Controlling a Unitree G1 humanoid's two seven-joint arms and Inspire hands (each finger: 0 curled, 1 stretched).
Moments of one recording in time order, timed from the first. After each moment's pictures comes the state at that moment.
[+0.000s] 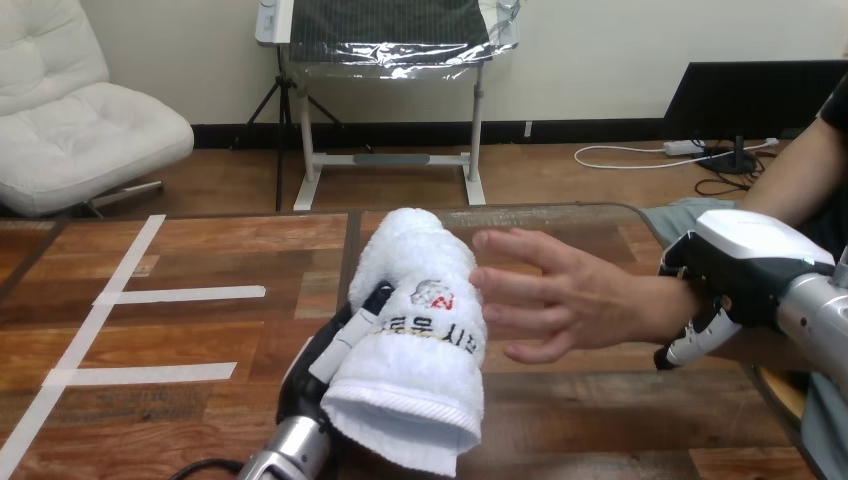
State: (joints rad) left arm -0.29 -0.07 0.24 0.78 -0.52 0.01 -0.52; right arm -0.29 -0.75 0.19 0.04 -0.67 0.20 0.49
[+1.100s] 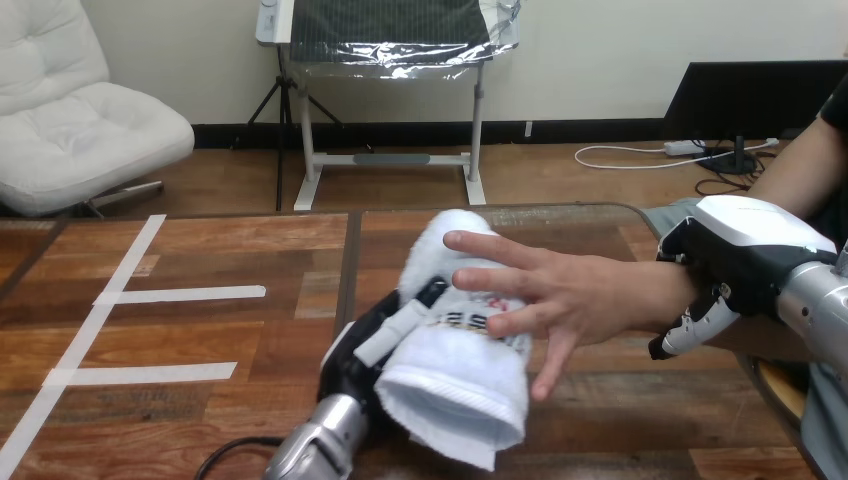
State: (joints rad) left arm -0.47 -0.11 0.25 1.05 -0.38 -0.13 -0.47; right arm -0.29 -0.75 0.17 -0.01 -0.67 0.23 0.51
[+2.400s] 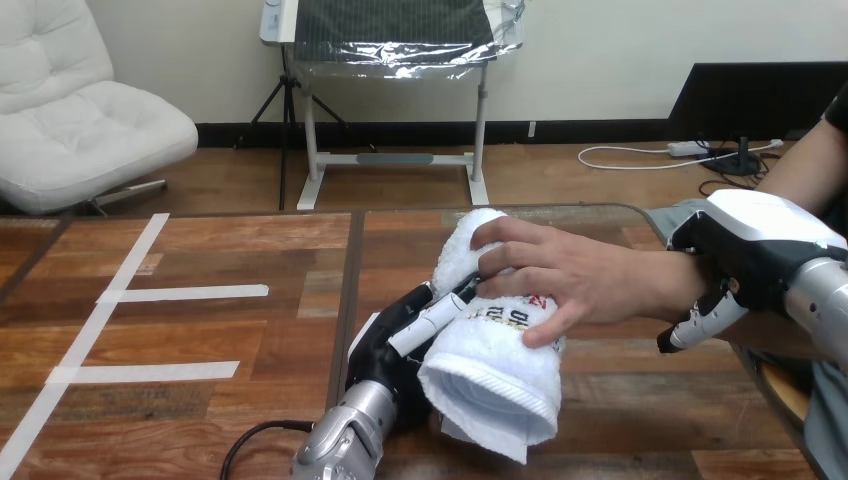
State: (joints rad) left arm -0.54 -0.16 0.24 1.14 -0.28 -0.20 -0.35; right arm -0.29 -0.75 0.16 -0.02 -0.68 0.25 0.51
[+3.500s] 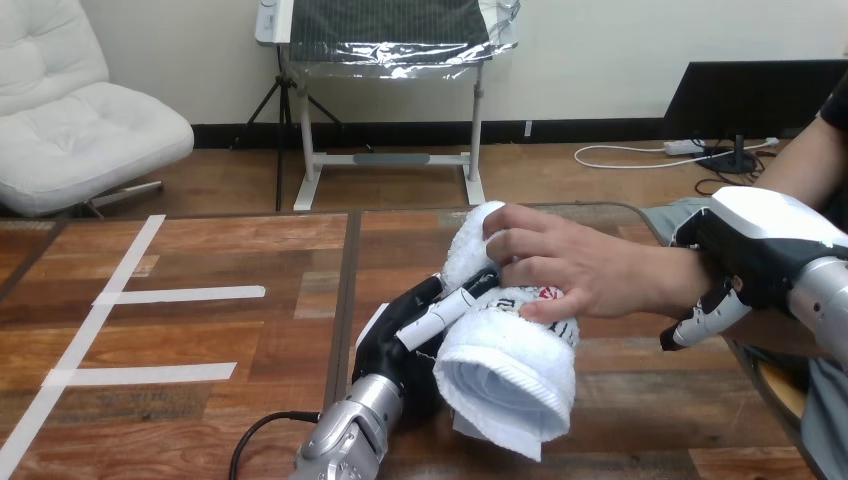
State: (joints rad) left arm -0.55 -0.17 0.21 1.14 -0.29 -0.22 -0.39; right arm -0.27 -0.75 0.15 -0.05 -0.68 0.27 0.51
